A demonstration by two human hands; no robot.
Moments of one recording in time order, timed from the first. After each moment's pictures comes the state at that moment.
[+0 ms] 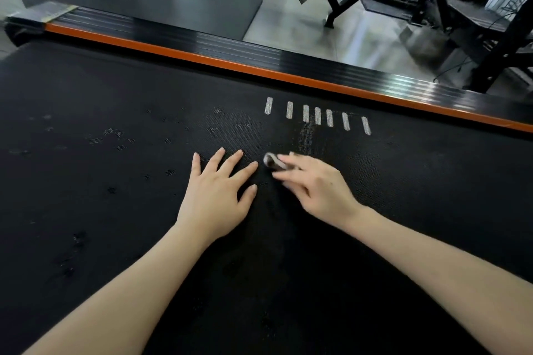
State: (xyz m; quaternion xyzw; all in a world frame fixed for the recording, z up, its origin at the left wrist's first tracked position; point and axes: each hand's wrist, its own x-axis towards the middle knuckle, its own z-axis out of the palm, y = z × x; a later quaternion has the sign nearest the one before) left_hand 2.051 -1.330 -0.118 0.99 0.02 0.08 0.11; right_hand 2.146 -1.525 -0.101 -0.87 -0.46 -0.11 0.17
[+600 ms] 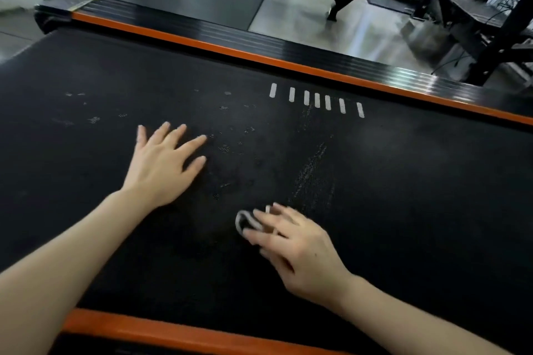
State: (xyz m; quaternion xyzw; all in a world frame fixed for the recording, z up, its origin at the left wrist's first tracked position) left_hand 1.986 -1.259 -0.089 0.99 0.09 0.06 0.04; right_hand 1.980 -1.543 -0.097 -0.84 -0.50 -0.06 0.19
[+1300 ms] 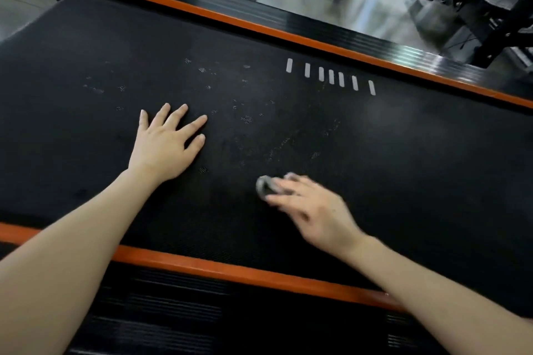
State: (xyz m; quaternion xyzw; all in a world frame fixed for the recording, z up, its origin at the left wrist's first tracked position) left_hand 1.953 -1.225 -0.114 0.99 0.12 0.04 0.07; right_hand 1.965 -1.532 -0.094 -0.87 -0.46 -0.04 0.18
